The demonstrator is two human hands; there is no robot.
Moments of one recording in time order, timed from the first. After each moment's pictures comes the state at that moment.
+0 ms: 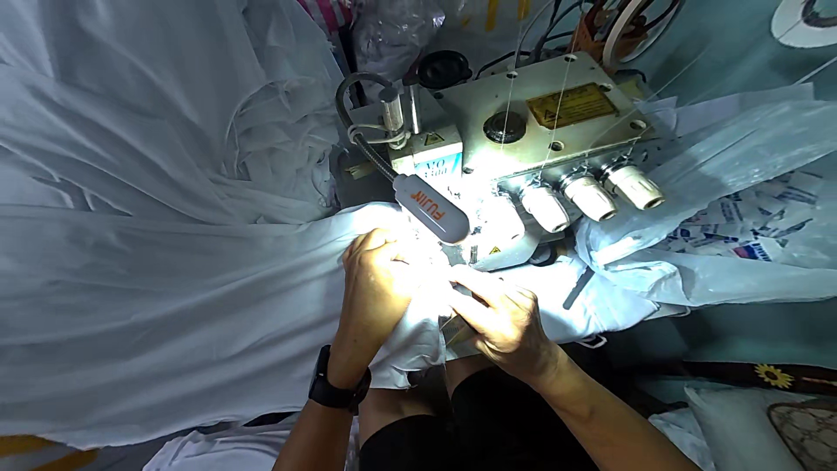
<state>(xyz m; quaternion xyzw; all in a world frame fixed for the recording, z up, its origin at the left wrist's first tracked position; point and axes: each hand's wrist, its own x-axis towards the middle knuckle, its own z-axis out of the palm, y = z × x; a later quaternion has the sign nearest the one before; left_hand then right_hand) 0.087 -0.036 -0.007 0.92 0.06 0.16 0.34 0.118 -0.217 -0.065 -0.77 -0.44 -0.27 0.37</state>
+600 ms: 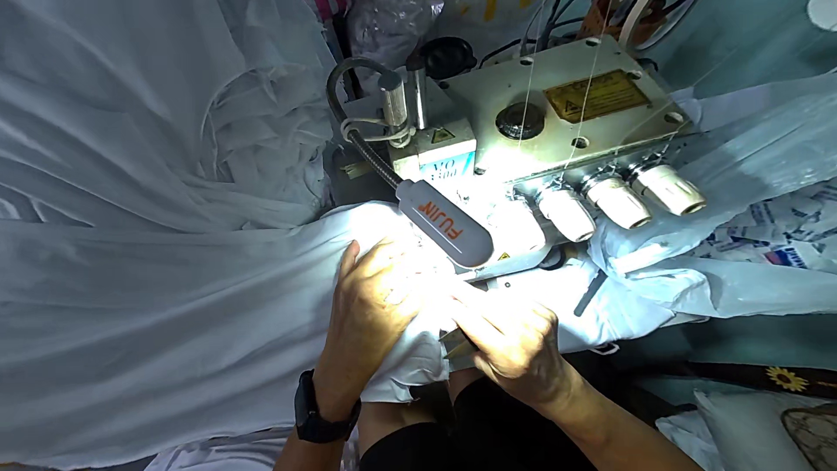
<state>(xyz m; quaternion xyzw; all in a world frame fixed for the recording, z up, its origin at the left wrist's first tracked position) 0.076 -0.025 -0.021 0.93 -0.03 0.23 0.29 0.110 -0.215 -0.058 -0.81 -0.42 -0.29 0.30</state>
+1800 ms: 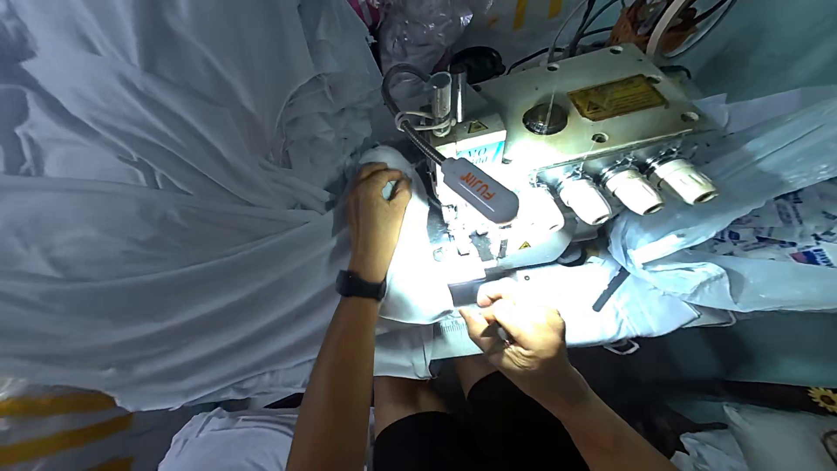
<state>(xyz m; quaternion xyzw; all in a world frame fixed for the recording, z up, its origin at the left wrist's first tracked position) 0.140 0.005 -0.010 0.91 0.10 0.26 0.30 0.089 -0.205 -0.064 -0.75 -0.36 -0.22 0.51</state>
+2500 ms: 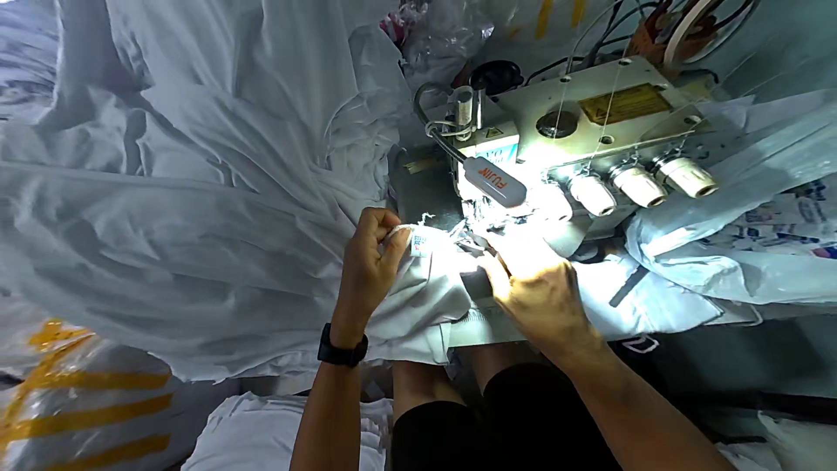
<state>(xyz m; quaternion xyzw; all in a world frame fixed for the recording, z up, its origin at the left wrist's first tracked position) 0.056 0.023 0.006 0.88 0.02 0.21 0.42 0.105 -0.188 -0.022 -0.88 -0.29 -0.18 0.33</state>
